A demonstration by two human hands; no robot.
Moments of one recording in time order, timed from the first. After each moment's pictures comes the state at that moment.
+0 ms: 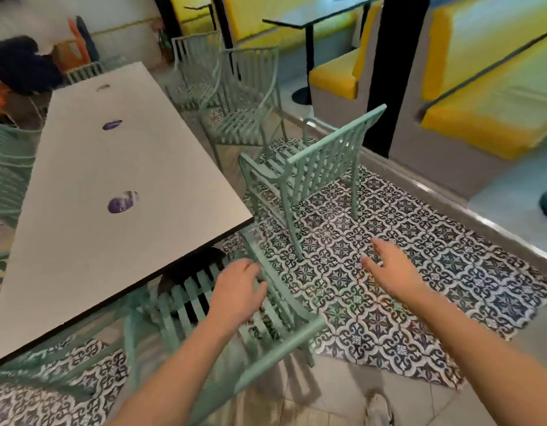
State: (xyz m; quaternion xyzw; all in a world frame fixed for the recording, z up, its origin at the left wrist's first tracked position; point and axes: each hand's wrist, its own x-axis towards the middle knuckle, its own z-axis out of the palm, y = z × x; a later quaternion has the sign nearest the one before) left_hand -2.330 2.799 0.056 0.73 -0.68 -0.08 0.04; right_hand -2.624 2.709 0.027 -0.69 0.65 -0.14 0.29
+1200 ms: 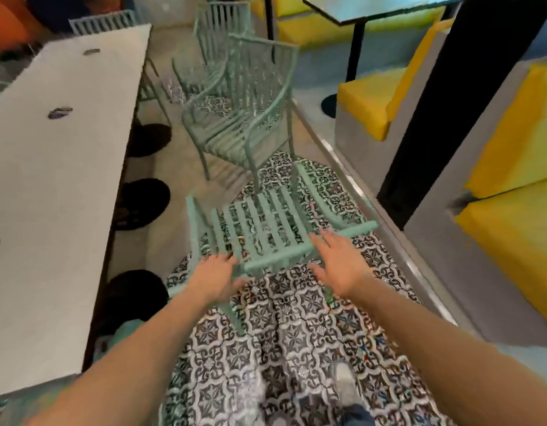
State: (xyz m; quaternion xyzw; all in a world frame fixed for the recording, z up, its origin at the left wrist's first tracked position) left_hand -2.452 2.198 0.015 0.78 -0.60 -0.14 -0.13; right_hand -2.700 2.068 0.021 -0.92 0.38 0.05 0.10
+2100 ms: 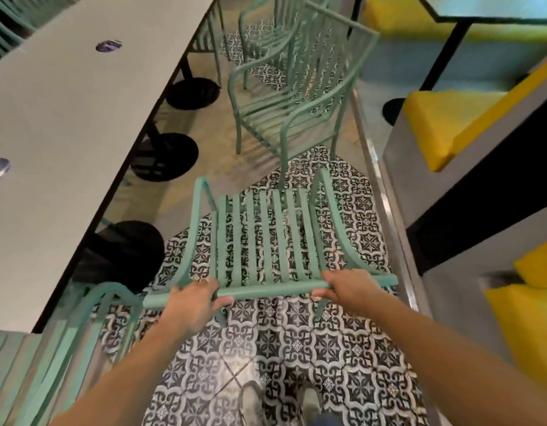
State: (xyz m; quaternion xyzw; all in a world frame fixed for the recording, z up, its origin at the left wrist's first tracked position) left_hand -2.479 2.187 -0.039 0.87 -0.43 -0.22 -0.05; right_hand -2.687 1.915 -0.039 -0.97 0.13 0.17 0.08
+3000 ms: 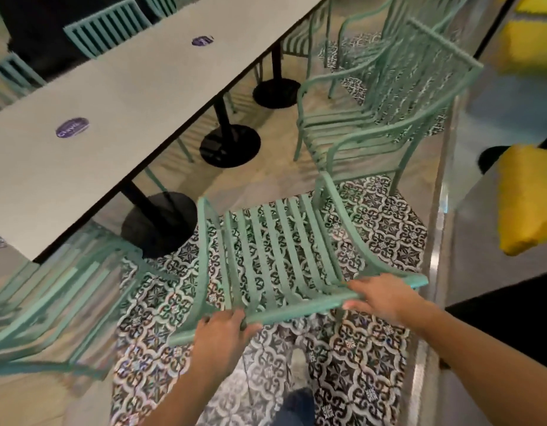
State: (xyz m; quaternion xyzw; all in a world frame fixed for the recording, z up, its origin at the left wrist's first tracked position) left_hand -2.641 2.012 -0.043 0.96 -0.19 -0.19 0.02; right_hand -2.677 1.667 -0.039 -0.97 -0.15 0.16 0.06
